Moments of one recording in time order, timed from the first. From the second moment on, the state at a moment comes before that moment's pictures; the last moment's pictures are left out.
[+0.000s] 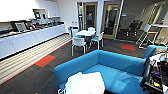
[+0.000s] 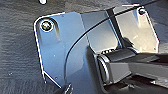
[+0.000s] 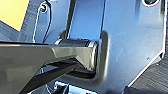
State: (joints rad) left arm 1.41 3.03 -2.71 0.36 0.05 -0.12; right arm -1.55 3.06 -2.69 -0.15 0.07 0.08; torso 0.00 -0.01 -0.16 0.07
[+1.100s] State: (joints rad) left arm 1.46 2.89 -2.60 0.37 -0.05 -0.11; right arm -1.57 2.95 -2.68 -0.15 0.07 0.08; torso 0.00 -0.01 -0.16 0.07
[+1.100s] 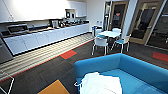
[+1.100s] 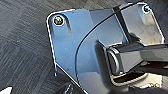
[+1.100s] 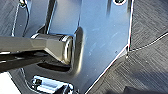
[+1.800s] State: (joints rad) left arm 1.49 2.85 -2.53 0.37 -0.09 -0.11; right arm -1.57 2.92 -2.56 -0.15 0.07 0.07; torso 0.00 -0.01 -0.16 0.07
